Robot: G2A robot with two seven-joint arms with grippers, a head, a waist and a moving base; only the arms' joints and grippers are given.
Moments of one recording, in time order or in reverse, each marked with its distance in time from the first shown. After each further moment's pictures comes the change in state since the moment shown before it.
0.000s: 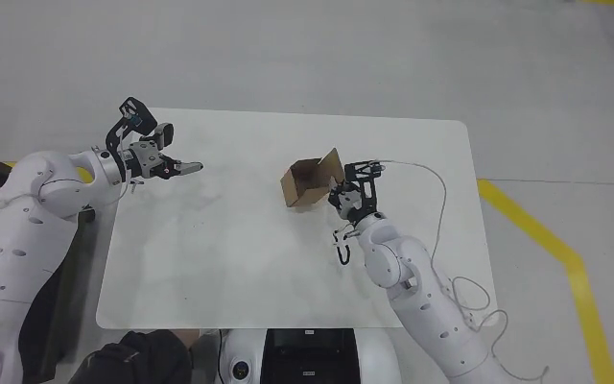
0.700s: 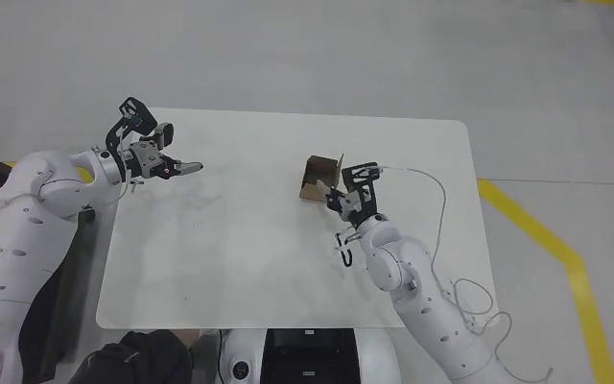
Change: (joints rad) left arm 0.000 0.000 0.000 0.000 0.000 0.000 0.000; right arm 0.000 0.016 -0.011 0.007 -0.081 -0.002 -0.017
